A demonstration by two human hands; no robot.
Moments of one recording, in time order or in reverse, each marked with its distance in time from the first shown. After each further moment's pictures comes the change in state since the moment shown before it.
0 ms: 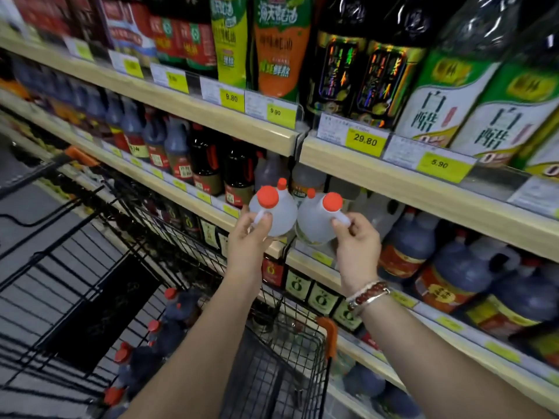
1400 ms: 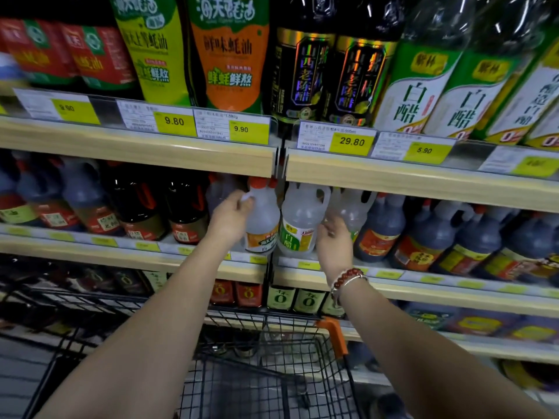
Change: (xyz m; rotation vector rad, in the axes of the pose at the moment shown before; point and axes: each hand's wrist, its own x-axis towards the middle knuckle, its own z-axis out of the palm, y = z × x) left_hand 0.175 -0.016 0.001 0.824 -0.458 0.112; right_hand 0.030 0.031 0.052 -0.158 0.303 0.266
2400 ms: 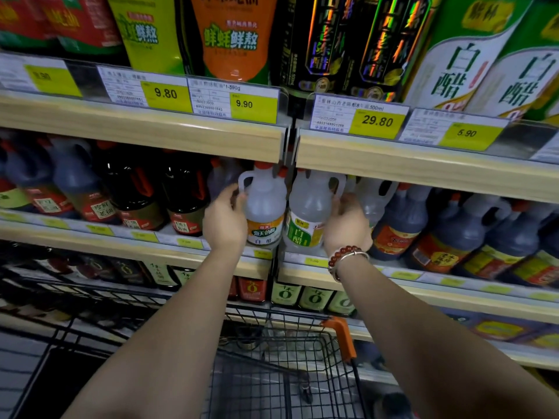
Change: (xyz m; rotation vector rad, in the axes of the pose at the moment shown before) left_hand 0.008 -0.039 0.026 0.099 0.423 -0.002; right_hand 0.033 0.001 0.016 -0.415 0.262 -0.018
